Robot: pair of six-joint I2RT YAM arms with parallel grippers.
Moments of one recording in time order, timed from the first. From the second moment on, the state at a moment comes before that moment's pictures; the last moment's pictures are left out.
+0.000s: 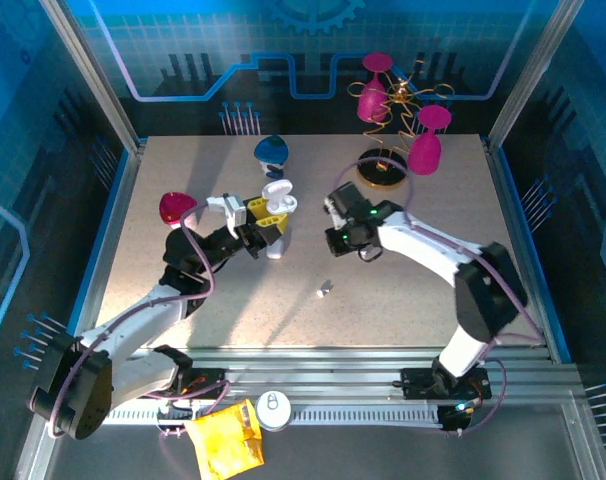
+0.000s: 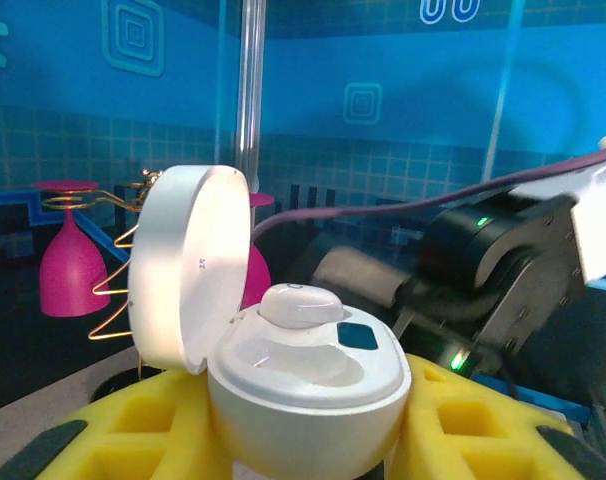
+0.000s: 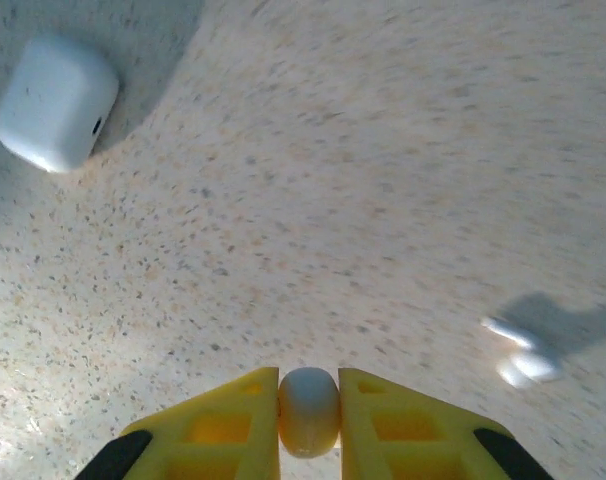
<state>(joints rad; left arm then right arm) -0.40 1.10 0.51 0.89 0.57 -0.25 0.60 1.63 1.22 -0.66 -0.02 0.26</state>
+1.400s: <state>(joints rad) -0.46 1.36 0.54 1.10 0.56 -0.14 0.74 1.42 1.43 -0.45 -0.33 0.22</state>
